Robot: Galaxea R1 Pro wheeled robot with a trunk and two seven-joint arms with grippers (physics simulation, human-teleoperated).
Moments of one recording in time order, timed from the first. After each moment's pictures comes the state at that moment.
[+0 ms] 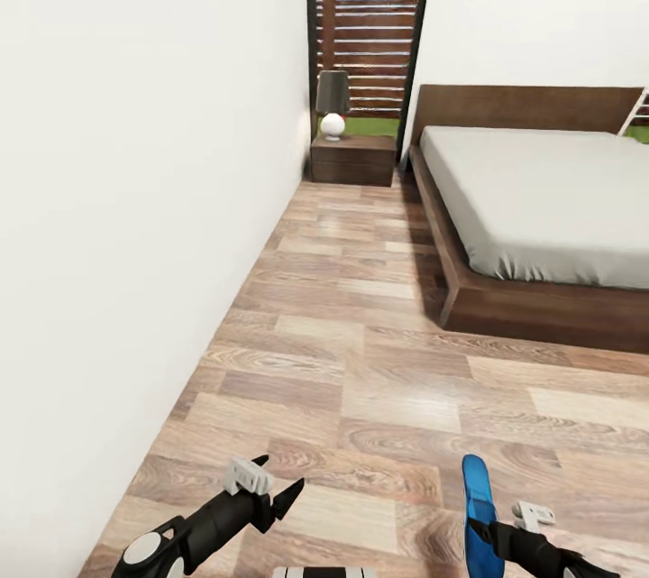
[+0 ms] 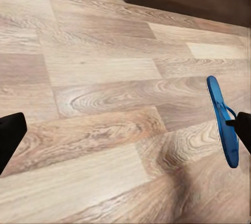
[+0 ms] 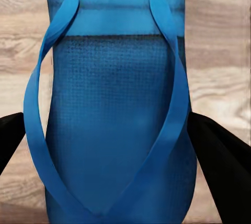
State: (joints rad) left arm -0.02 0.00 -0.08 -1.44 0.09 0.28 -0.60; right arm -0.42 -0.30 -0.02 -0.29 -0.30 0.04 0.48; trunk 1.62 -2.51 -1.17
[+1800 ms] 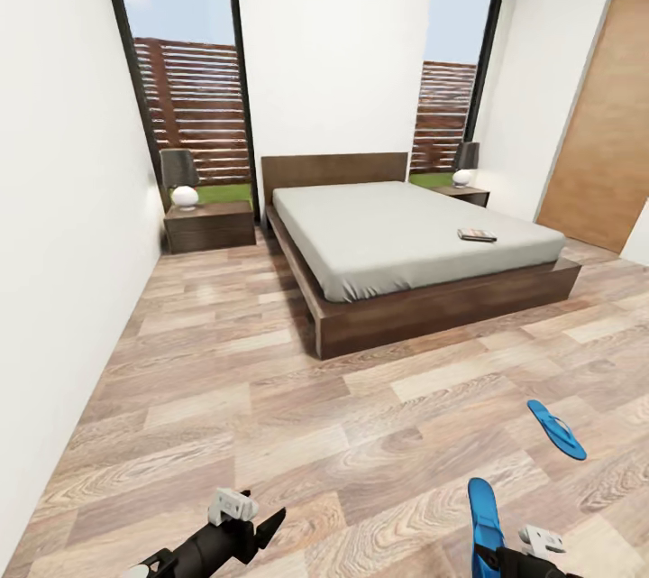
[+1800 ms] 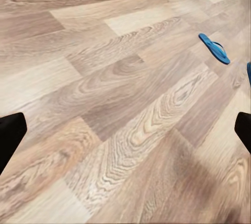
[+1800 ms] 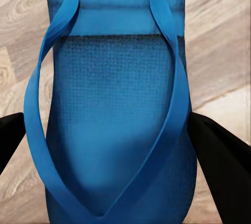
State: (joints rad) left arm -0.02 0.01 -0.01 -1.22 0.09 0.20 -0.60; right arm -0.42 -0.30 -0.02 -0.19 -0.31 0.03 0.47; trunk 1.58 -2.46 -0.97
